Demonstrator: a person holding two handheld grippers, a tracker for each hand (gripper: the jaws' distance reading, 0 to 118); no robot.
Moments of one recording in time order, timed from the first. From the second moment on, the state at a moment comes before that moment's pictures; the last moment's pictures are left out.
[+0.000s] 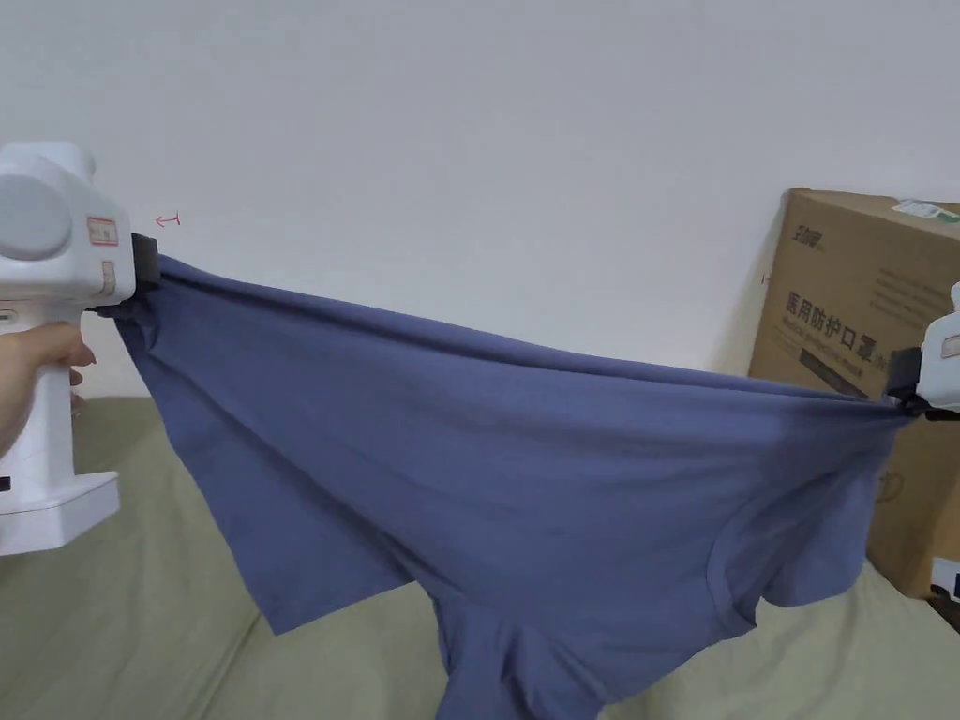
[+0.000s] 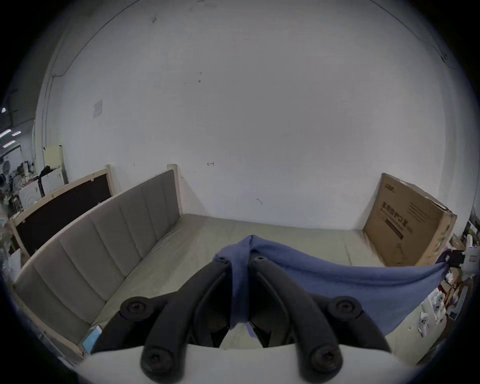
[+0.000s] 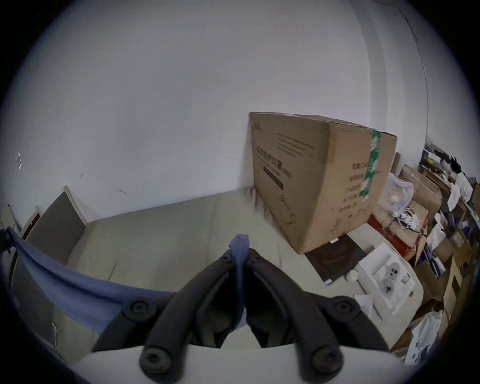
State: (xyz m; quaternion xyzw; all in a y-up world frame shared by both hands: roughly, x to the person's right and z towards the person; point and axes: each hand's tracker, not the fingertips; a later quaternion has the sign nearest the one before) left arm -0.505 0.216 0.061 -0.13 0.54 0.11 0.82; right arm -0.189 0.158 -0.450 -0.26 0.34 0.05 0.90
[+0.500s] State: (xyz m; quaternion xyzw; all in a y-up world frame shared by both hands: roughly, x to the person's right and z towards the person) left arm -0.564 0.103 0.087 -0.17 0.59 0.13 0.78; right arm -0.288 0.057 -0.434 -0.31 0.39 0.11 0.86
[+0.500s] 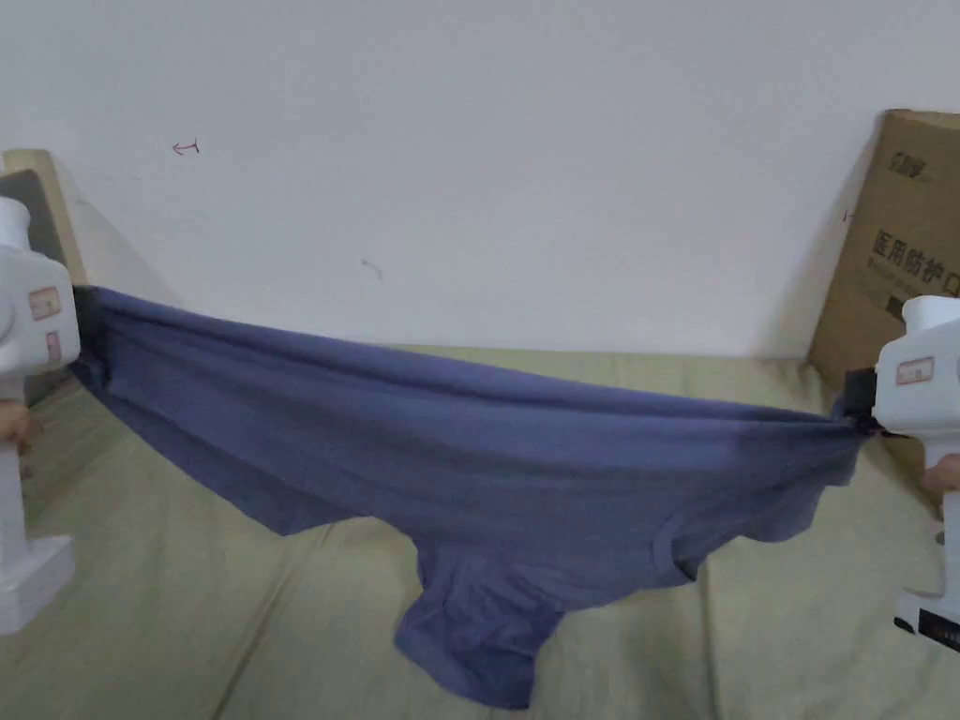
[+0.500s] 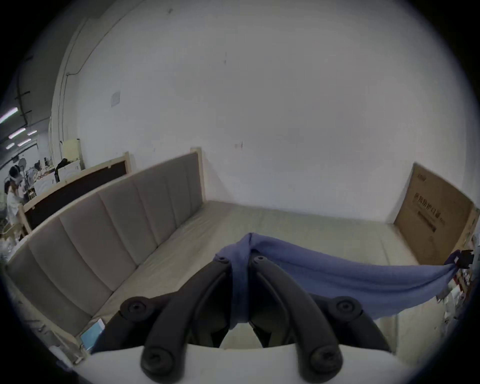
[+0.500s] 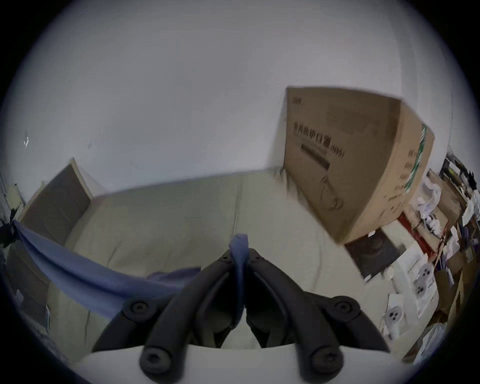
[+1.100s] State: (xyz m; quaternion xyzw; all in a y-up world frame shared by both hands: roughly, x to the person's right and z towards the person) left arm -0.409 -0.112 0.245 -0.36 0.55 0.26 0.71; right arm -0.151 -0.155 -0.327 -0.47 0.34 0.18 0.79
